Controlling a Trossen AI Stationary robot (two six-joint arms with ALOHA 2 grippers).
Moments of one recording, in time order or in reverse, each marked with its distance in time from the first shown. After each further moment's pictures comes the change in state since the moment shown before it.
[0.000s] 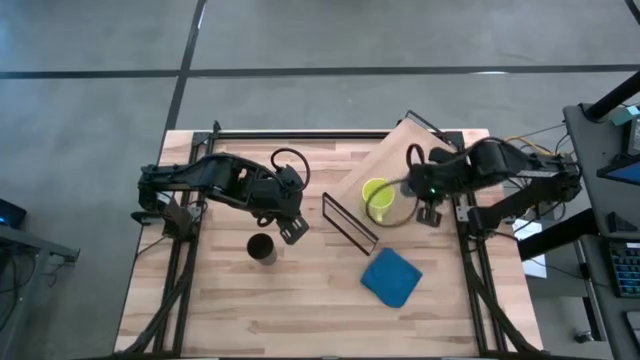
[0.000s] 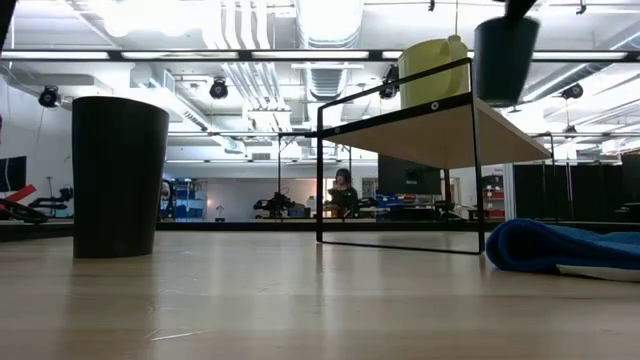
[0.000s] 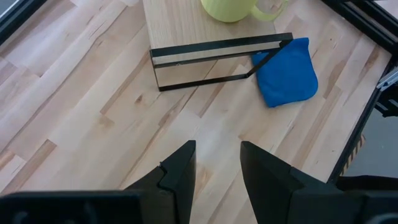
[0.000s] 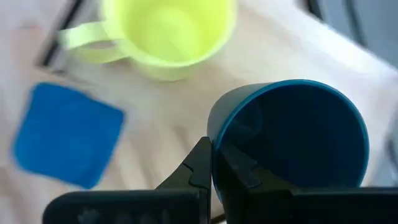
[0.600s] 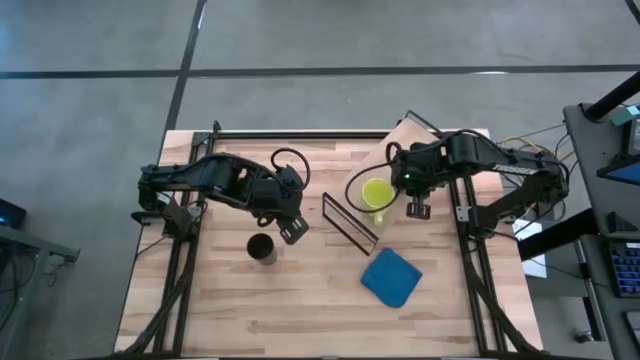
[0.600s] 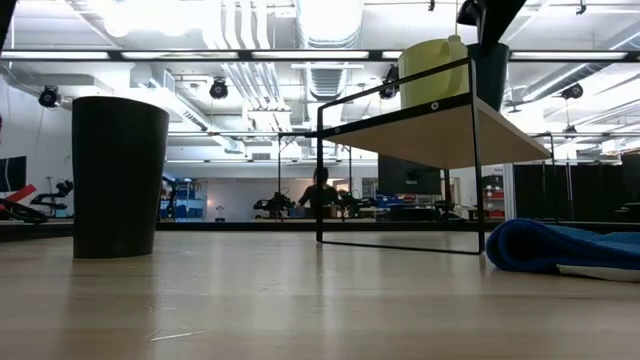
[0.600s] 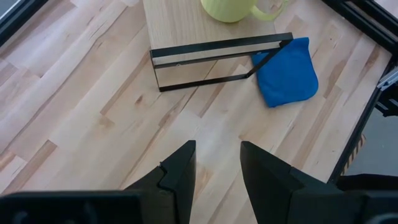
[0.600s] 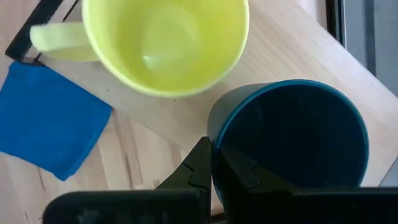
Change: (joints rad) left arm 0.000 0.000 0.000 0.000 -0.001 0.003; right arm -0.135 0.103 0.014 0.041 -0.081 -0.275
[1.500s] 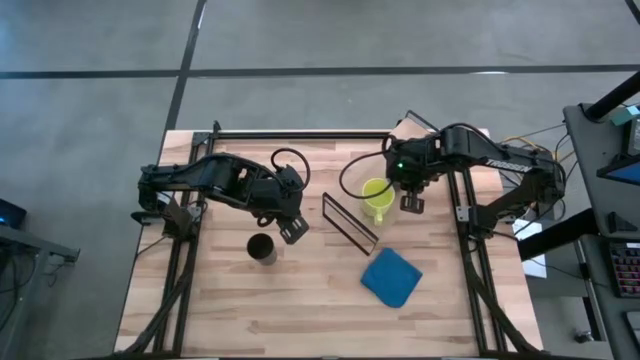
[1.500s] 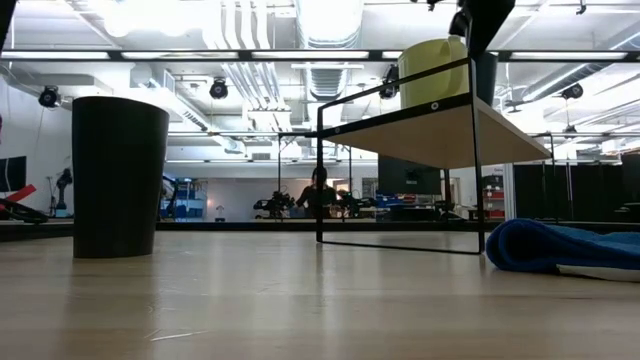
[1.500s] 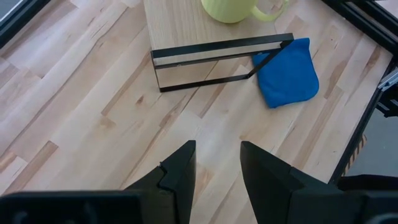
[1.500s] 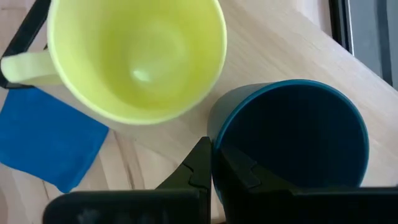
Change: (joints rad) left arm 0.000 0.000 0.000 0.000 -0.004 0.001; right arm -0.079 0.027 0.000 0.042 -0.052 -0.029
